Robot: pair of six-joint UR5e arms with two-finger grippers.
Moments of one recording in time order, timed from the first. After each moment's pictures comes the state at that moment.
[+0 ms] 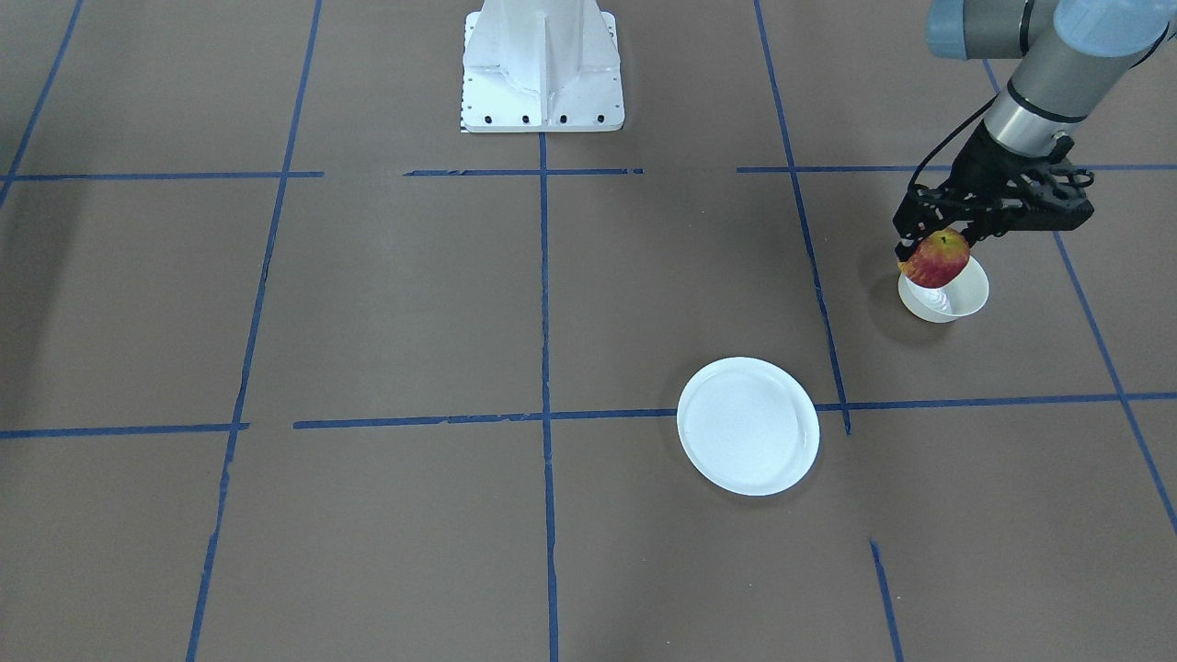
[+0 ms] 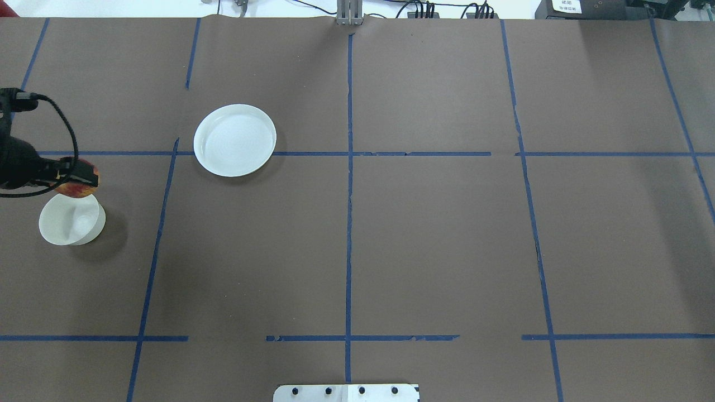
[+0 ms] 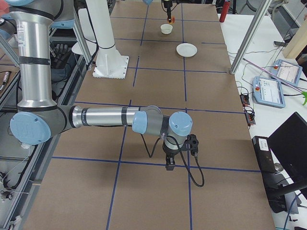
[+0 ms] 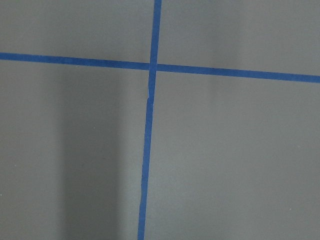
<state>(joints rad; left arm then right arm) -0.93 -1.49 -2.01 -1.99 -2.05 -0.97 1.59 -1.59 1.65 -1.76 2.32 -0.16</state>
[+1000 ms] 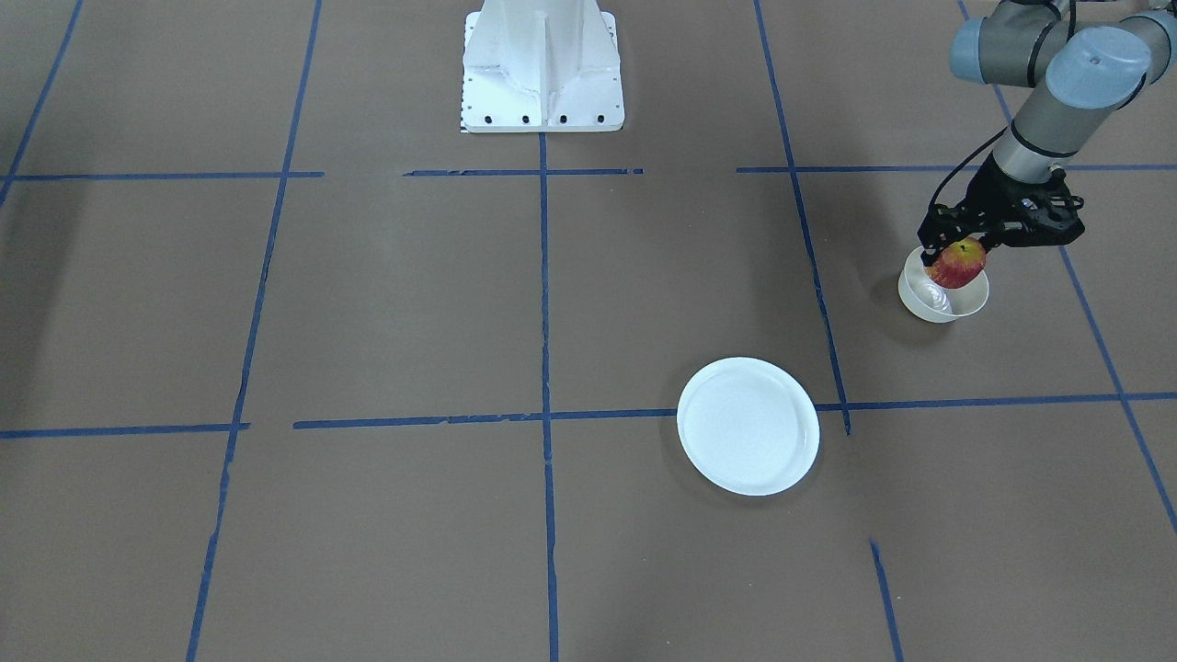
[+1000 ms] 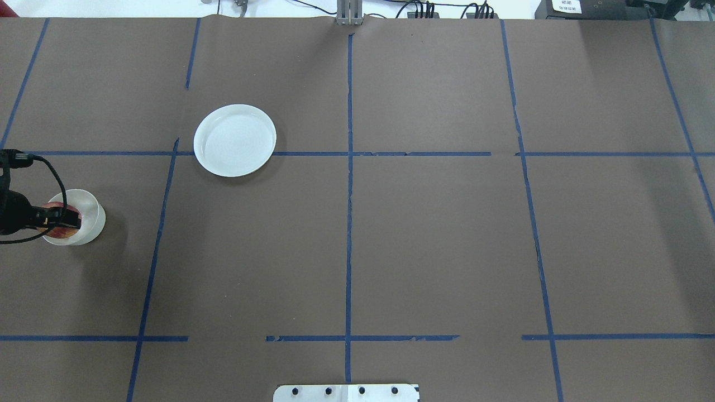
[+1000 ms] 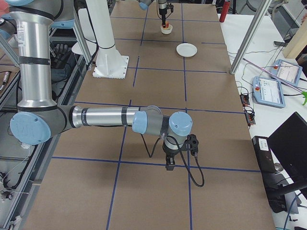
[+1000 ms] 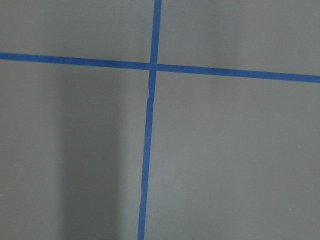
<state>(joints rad) -0.83 -1.41 -1.82 -2.19 -2.00 -0.99 1.59 -1.59 1.65 -1.76 2.32 -0.16</state>
